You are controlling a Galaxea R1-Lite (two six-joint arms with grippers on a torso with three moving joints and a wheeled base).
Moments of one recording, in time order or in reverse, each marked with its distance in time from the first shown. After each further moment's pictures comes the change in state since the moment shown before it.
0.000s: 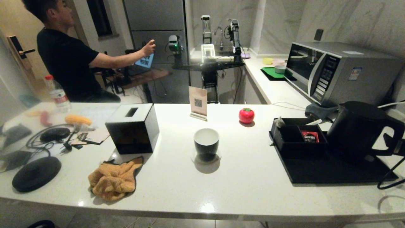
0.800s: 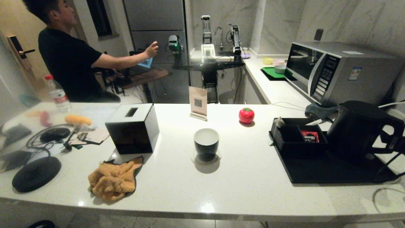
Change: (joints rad) left arm 0.000 0.000 0.000 0.000 0.000 0.000; right arm 0.019 0.063 -0.089 -0.003 0.004 0.047
